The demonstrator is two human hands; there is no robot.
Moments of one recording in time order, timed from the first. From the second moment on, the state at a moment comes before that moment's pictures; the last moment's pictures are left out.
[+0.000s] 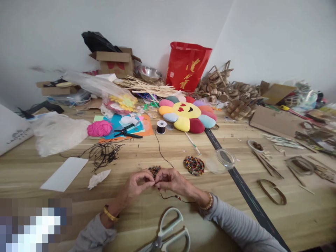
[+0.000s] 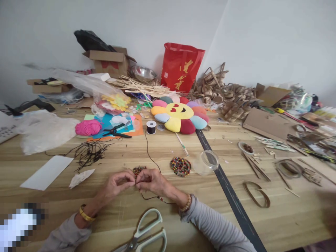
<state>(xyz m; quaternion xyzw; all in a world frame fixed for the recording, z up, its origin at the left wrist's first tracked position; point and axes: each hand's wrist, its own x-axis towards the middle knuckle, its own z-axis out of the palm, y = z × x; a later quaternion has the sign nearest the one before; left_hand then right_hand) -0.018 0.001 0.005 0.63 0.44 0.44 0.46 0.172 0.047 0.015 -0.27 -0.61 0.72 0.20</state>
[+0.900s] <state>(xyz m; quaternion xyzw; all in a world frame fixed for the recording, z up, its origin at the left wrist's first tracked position) -0.002 0.004 0.018 0.69 0.51 0.37 0.36 0.173 0.042 0.021 -0.30 -0.60 0.69 0.25</state>
